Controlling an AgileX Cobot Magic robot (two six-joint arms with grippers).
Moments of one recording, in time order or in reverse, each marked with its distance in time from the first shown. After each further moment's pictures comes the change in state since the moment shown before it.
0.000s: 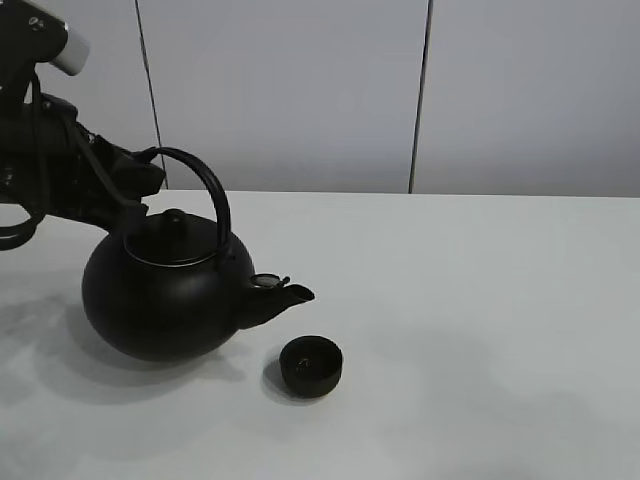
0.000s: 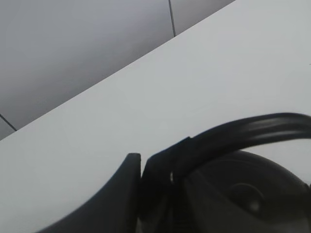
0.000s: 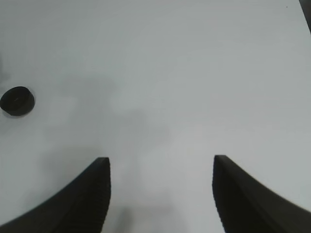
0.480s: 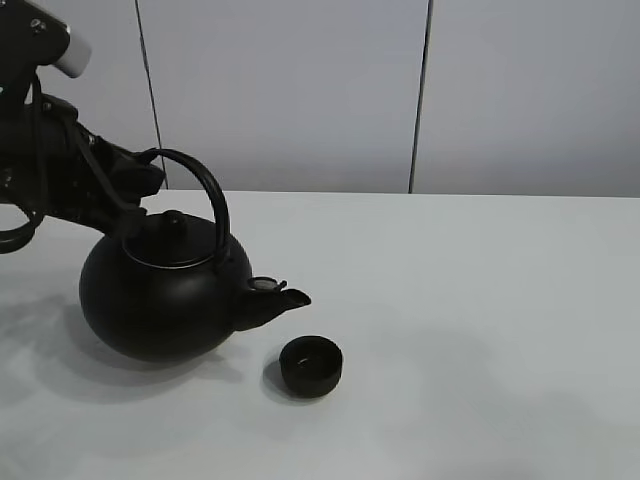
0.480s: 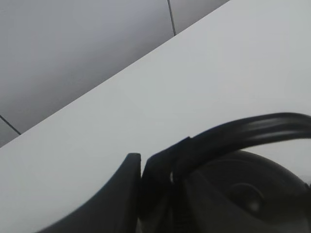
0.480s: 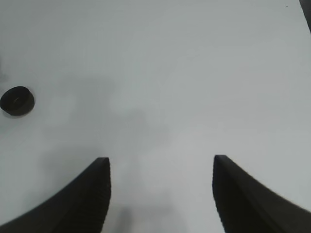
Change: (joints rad) left arm 0.000 0.000 0.000 0.000 0.000 0.034; right arm 0.000 0.000 0.000 0.000 0.001 0.000
